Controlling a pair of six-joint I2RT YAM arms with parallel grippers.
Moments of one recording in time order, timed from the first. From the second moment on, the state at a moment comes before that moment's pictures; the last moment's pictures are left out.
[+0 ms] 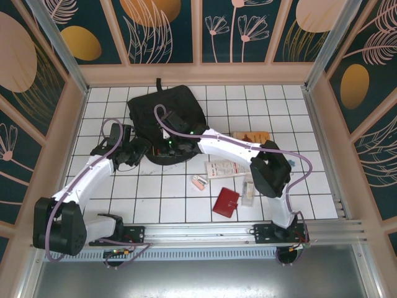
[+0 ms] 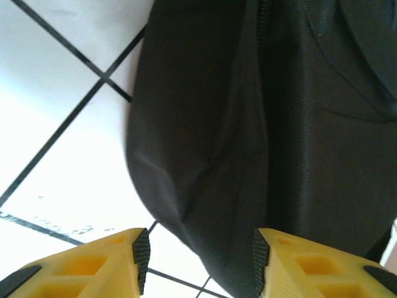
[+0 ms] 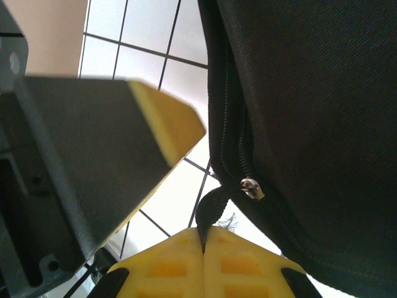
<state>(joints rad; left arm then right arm) -0.20 1.24 0.78 -0.48 0.20 -1.11 0.98 2.00 1.67 -0.49 -0.29 0.79</state>
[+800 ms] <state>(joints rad) -0.20 1.30 0.72 -0.32 0.22 -1.10 0.99 2.01 1.69 -0.54 -0.27 0.76</state>
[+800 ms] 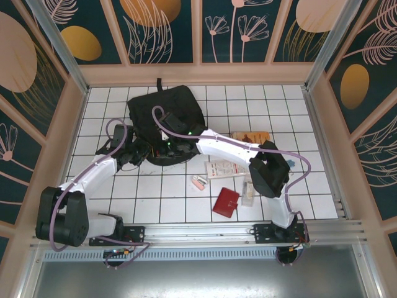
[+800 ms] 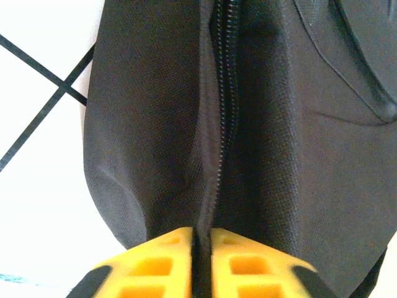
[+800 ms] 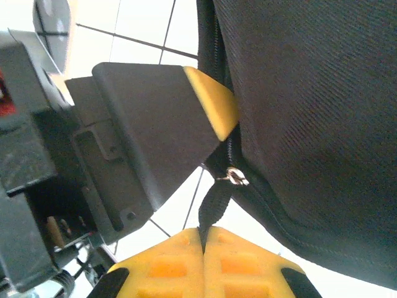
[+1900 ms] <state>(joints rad) -0.21 1.31 0.79 -0.43 0.14 -0.91 0.96 1.94 1.64 -0.70 -0.16 0.44</state>
